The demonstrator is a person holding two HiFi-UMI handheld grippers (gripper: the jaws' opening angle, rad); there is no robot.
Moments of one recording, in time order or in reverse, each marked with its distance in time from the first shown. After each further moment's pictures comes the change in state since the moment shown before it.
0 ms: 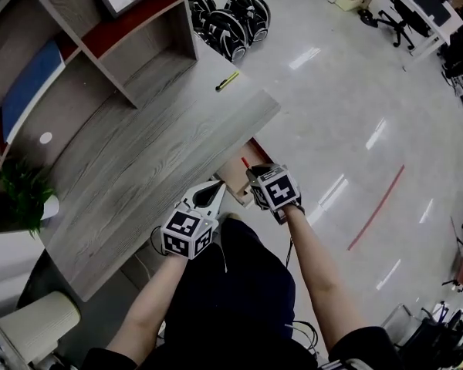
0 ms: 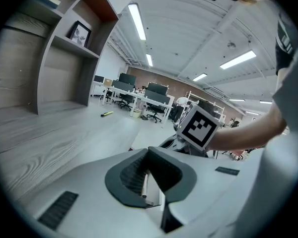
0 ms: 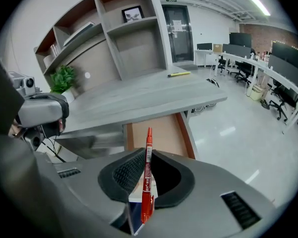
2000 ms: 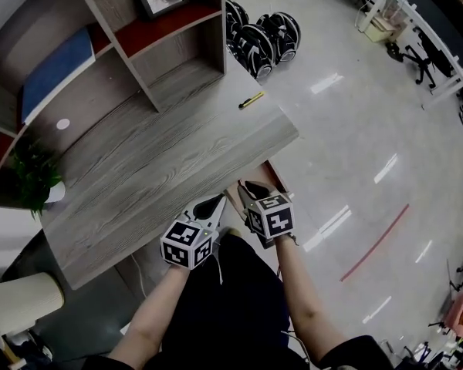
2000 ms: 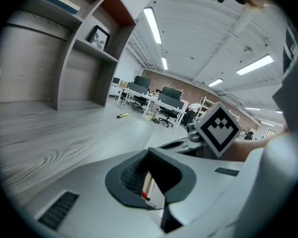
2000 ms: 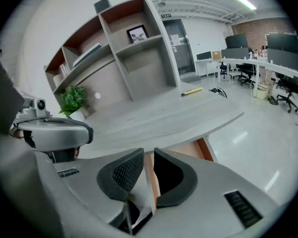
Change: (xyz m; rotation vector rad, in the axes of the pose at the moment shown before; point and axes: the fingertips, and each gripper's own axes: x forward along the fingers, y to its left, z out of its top) left arm -0.012 0.027 0.006 -0.125 -0.038 0.138; right arm 0.004 0.045 0.042 0.066 -0.176 0.105
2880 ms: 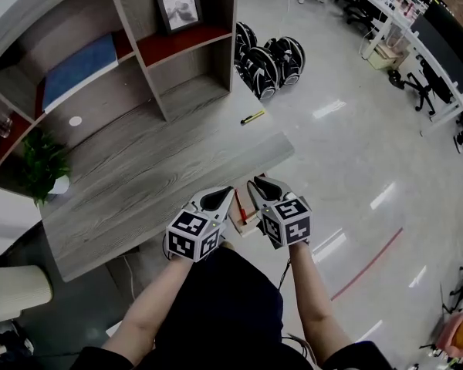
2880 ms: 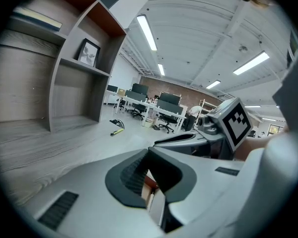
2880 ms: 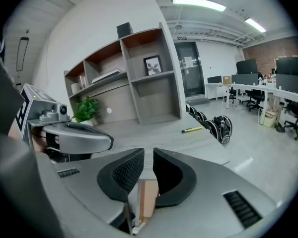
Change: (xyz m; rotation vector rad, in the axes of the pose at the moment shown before) left arm 0.008 -0.023 0.059 0.053 -0.075 0.010; right arm -0.063 0.002 0.079 -0.176 -0.194 0.051
